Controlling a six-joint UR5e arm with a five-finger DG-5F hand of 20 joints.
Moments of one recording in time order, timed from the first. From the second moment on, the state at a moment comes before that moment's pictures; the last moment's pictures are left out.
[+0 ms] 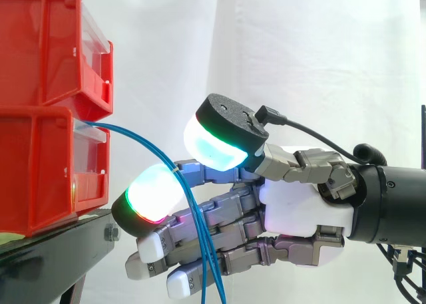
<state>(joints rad) 0.09 -2.38 -1.18 -2.61 -1.42 -0.27</state>
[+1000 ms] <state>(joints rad) 0.10 -2.39 -1.18 -2.62 -1.38 -0.23</state>
